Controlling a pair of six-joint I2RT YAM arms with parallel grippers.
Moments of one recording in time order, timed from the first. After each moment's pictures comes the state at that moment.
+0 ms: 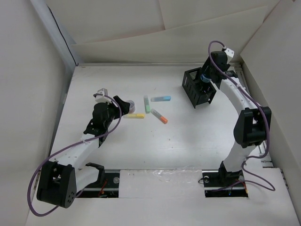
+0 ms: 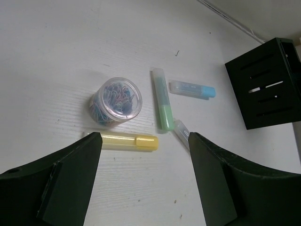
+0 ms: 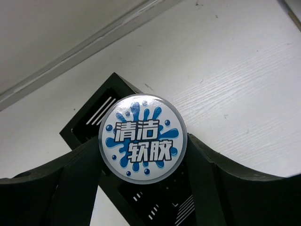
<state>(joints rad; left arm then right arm) -0.27 1.06 0.48 0.27 0.00 -0.63 0.14 1.77 1.56 -0.34 0.37 0.52</state>
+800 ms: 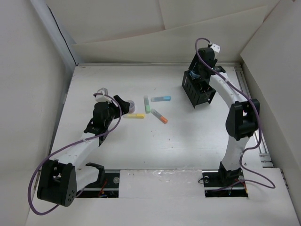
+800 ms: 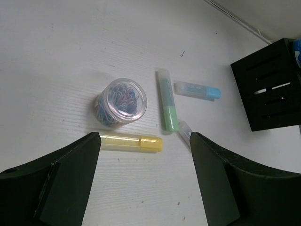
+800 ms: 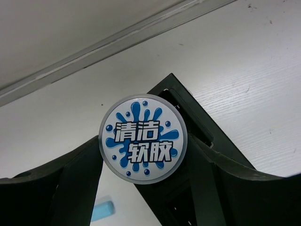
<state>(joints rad) -0.27 1.08 0.49 0.26 -0.02 -0.62 0.23 1.94 1.74 -0.33 0.35 0.49</state>
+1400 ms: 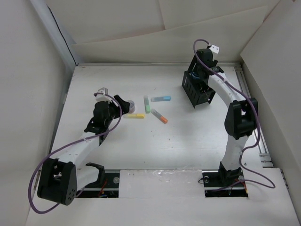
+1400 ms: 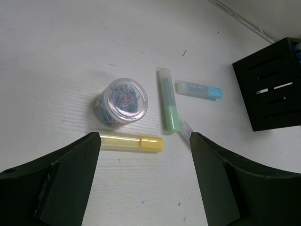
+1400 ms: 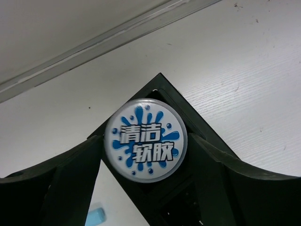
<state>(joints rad) -0.27 1.09 0.50 0.26 -0.02 -0.62 0.24 1.96 1.74 -0.34 0.42 0.48</state>
